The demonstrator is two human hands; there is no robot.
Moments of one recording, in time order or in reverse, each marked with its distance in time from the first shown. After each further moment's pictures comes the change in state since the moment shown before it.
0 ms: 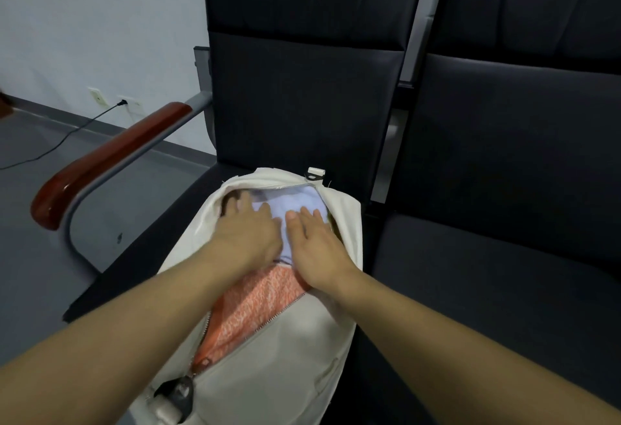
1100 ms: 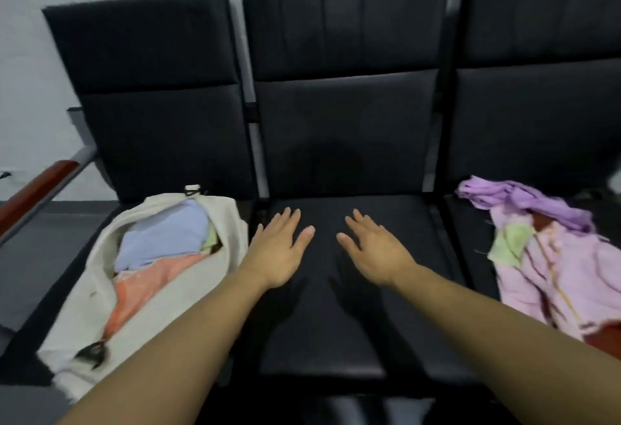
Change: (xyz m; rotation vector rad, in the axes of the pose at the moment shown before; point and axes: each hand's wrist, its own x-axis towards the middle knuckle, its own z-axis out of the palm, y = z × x) left_hand -0.142 0.245 -0.055 -0.500 -0.049 0.384; right_hand -0.256 0.146 -0.178 -0.393 0.228 0.276
